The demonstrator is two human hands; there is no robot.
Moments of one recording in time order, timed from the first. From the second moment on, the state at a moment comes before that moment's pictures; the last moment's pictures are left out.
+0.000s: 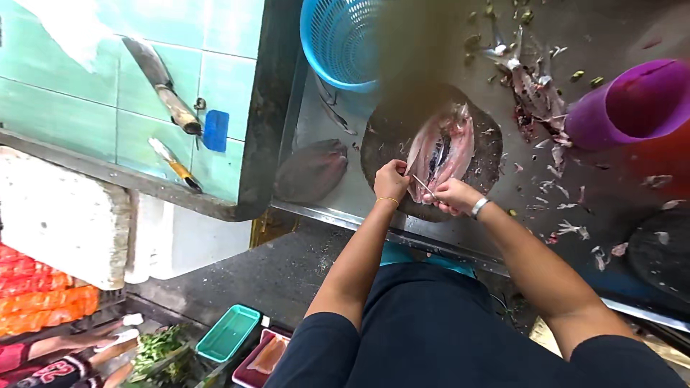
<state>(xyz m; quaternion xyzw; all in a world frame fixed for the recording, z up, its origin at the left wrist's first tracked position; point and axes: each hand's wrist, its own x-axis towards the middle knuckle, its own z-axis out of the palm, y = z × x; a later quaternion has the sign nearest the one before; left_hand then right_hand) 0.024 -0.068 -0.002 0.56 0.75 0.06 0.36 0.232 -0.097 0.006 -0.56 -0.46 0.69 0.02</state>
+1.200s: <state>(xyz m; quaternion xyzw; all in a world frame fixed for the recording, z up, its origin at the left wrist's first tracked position) 0.028 -0.032 0.004 0.53 0.77 0.04 0.36 0.226 -0.066 0.014 -0.59 -0.36 0.71 0.16</state>
